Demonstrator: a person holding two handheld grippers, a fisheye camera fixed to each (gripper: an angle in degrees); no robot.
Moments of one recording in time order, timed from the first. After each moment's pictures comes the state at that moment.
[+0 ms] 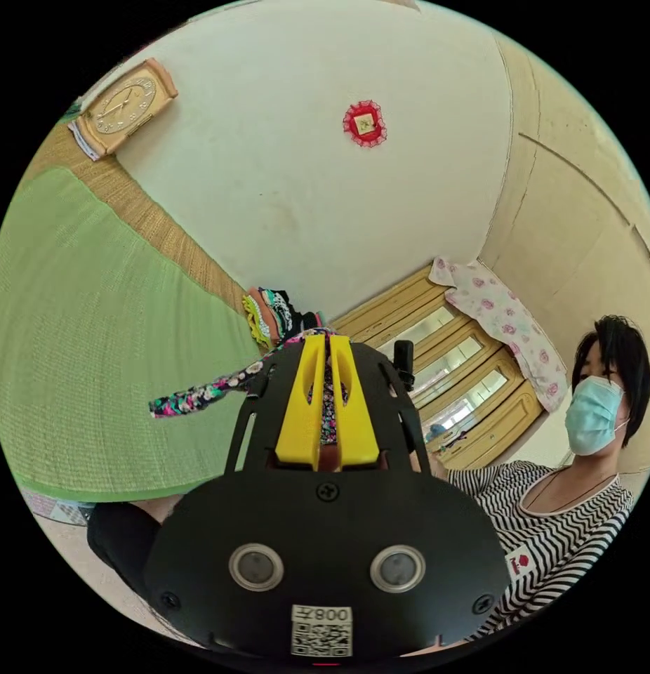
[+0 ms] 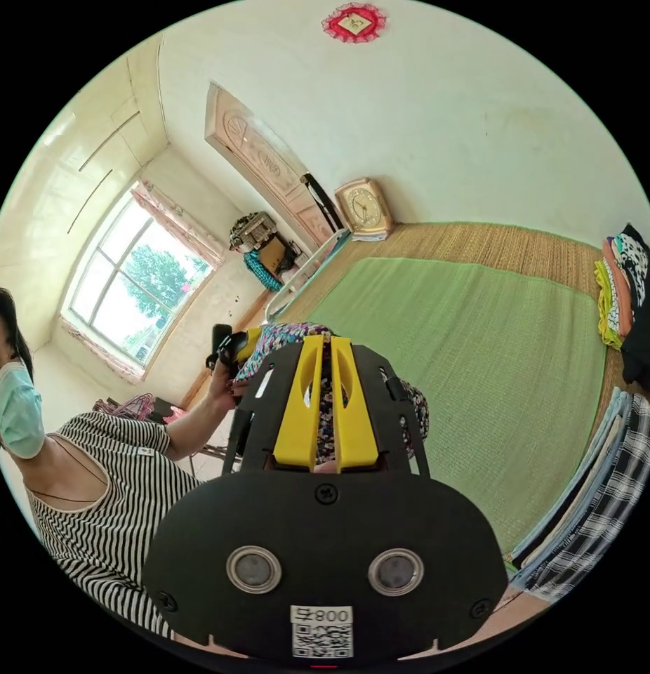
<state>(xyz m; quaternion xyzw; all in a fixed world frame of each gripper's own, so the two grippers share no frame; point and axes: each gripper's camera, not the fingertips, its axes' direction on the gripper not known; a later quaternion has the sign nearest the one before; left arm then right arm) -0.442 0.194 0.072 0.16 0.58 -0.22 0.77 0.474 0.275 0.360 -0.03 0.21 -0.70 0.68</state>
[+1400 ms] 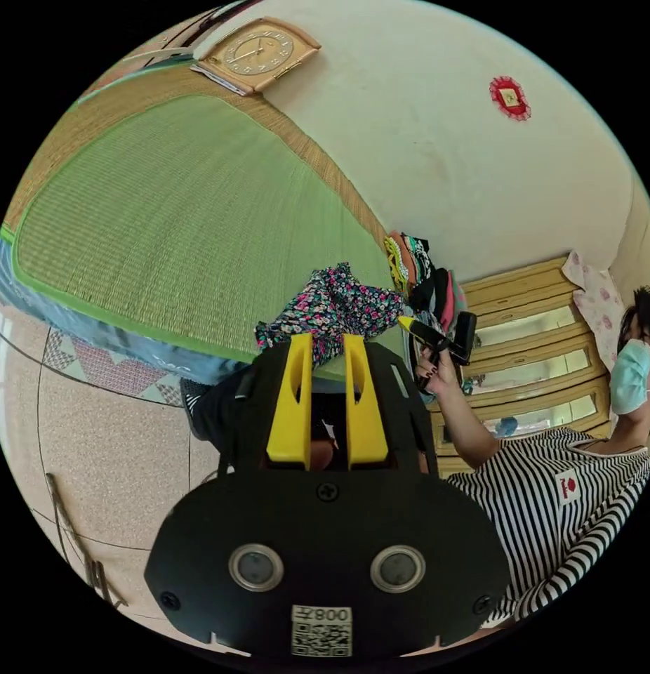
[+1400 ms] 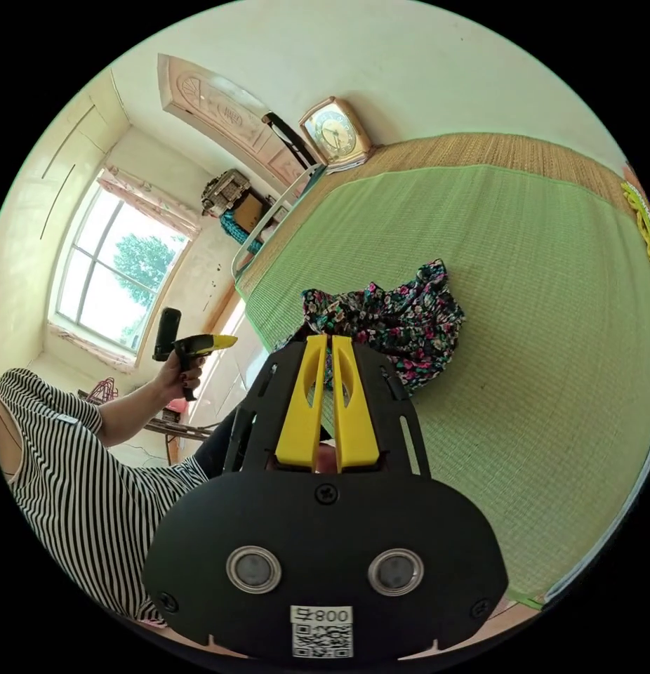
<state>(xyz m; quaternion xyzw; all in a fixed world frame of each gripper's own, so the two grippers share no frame) -0.452 0.212 0.049 -0.03 0.44 -0.25 0.86 0.557 0.029 0.539 -0.07 0.22 -0.67 0.71</state>
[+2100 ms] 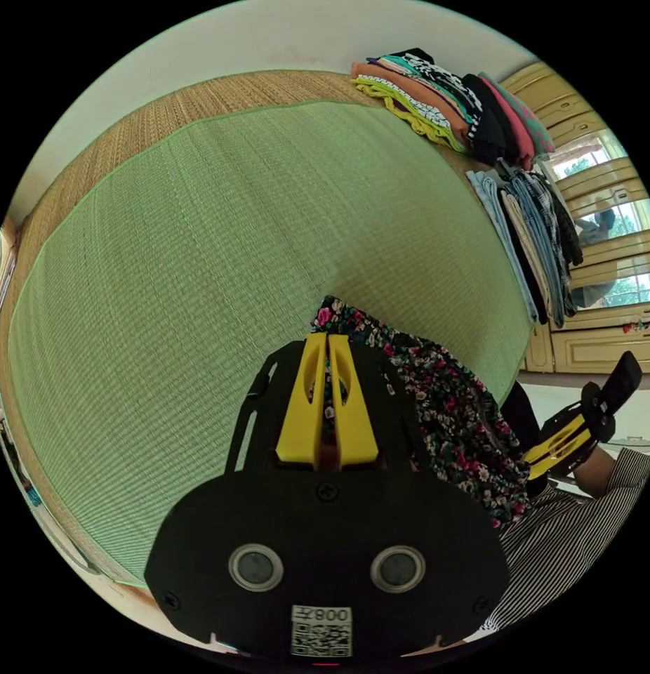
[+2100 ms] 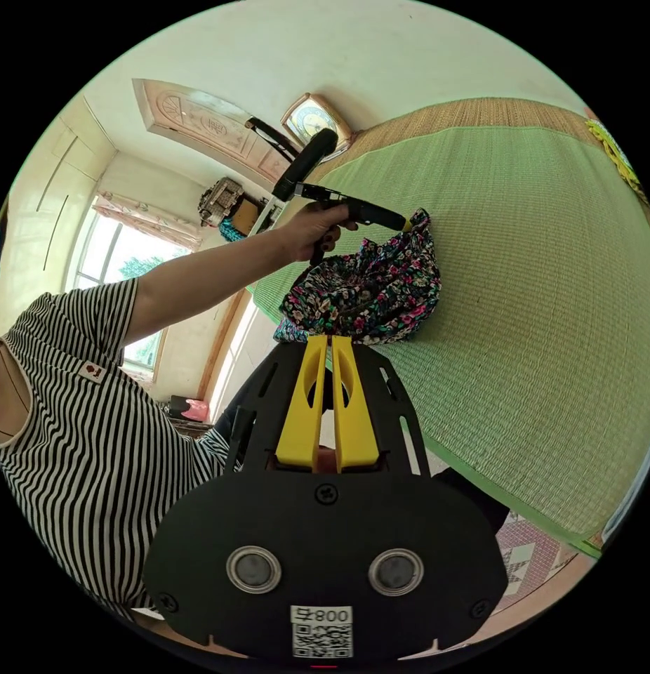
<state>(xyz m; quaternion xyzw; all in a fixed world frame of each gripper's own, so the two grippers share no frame) -0.178 -0.033 0.090 -0.19 0.33 0.12 0.92 0.612 0.015 0.494 -0.07 0.22 -0.63 0.75</state>
